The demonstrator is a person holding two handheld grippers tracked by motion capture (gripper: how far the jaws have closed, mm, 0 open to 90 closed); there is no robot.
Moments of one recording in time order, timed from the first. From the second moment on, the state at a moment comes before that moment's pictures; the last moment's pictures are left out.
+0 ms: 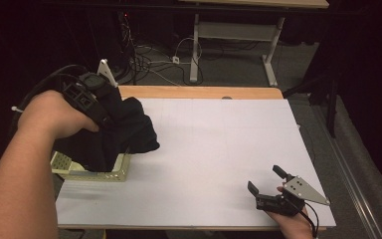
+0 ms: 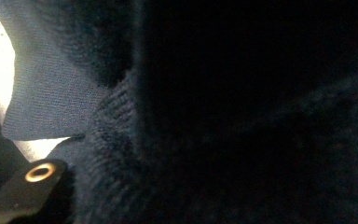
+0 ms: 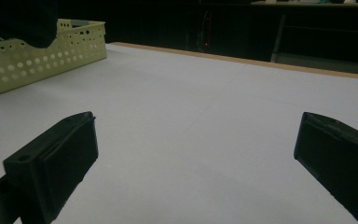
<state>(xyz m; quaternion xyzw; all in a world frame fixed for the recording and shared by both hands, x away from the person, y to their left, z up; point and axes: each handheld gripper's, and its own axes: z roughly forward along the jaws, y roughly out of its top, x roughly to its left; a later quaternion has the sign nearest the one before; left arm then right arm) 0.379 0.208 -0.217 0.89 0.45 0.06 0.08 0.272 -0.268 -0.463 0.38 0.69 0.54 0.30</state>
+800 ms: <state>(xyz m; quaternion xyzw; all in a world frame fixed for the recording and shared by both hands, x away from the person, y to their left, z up) 0.385 0.121 -0.226 0.92 0.39 0.05 0.08 0.270 -0.272 -0.459 0.38 0.68 0.54 0.30</state>
